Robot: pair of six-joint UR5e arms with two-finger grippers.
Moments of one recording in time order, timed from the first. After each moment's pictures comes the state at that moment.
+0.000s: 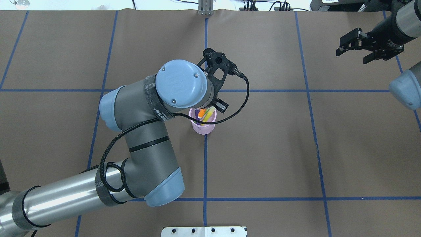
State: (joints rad) left arm -0.49 -2.43 -1.68 -1.62 -1.60 -0.64; right arm 1.16 -1.29 1.80 -1.39 2.28 0.94
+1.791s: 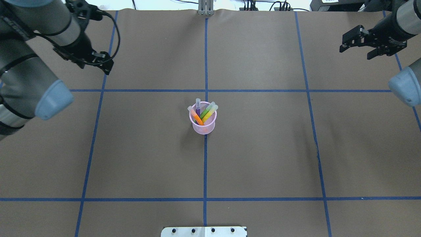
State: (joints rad) left arm -1.01 -2.03 -1.82 -1.42 -2.13 -0.53; right arm 1.19 -1.30 1.77 -1.39 2.24 0.88
